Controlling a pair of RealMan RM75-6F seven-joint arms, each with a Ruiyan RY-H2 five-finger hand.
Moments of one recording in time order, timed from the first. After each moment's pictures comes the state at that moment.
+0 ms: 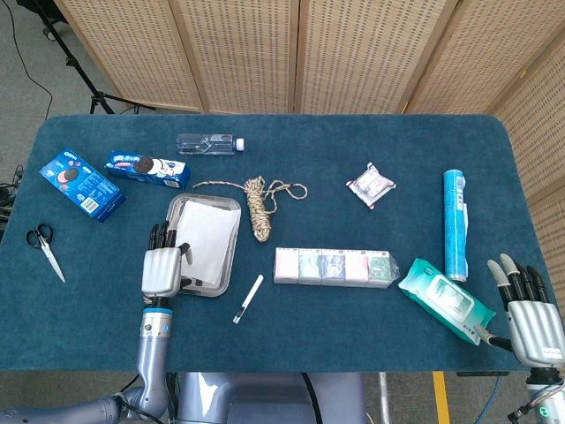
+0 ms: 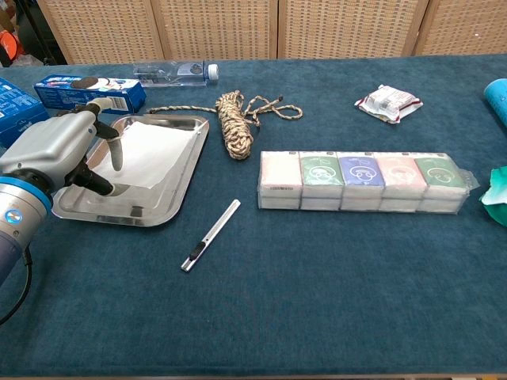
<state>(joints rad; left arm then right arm) -0.44 -1.94 -0.26 -1.33 1.17 1.38 0.56 0.04 -1.10 0.05 -1.66 -1.51 1.50 -0.09</state>
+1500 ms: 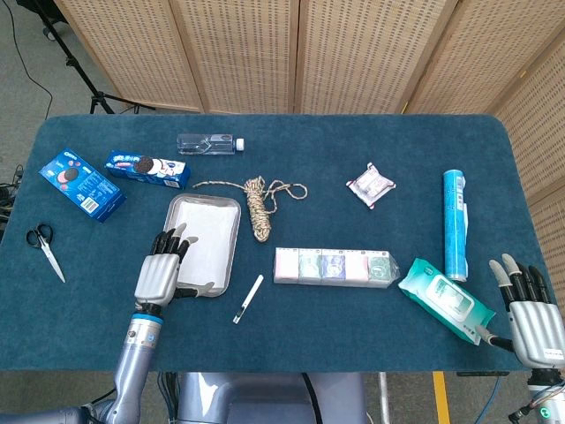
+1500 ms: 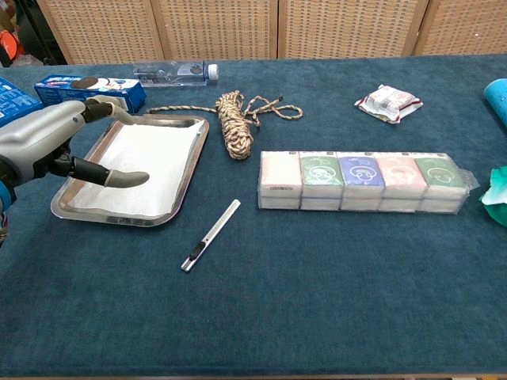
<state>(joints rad) -0.43 -1.71 -0.20 -1.67 1.12 1.31 0.53 0.03 -1.10 0.05 -1.66 -1.52 1.51 -0.09</state>
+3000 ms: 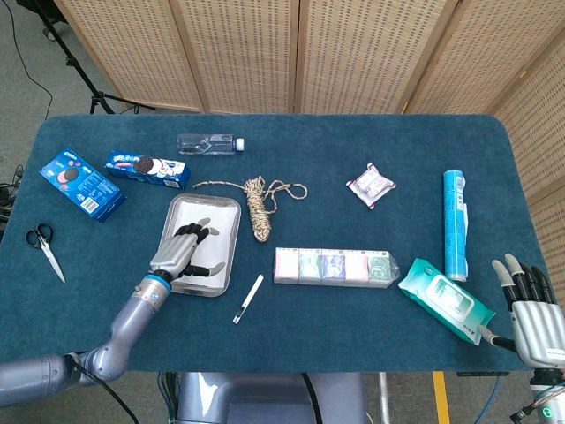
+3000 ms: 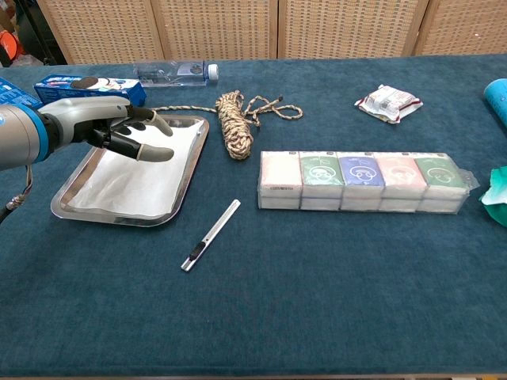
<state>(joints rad) -0.72 -1.48 -0.27 -1.70 0.66 0.87 0.38 0.03 -1.09 0.05 -1.67 -1.50 1.50 -0.09</state>
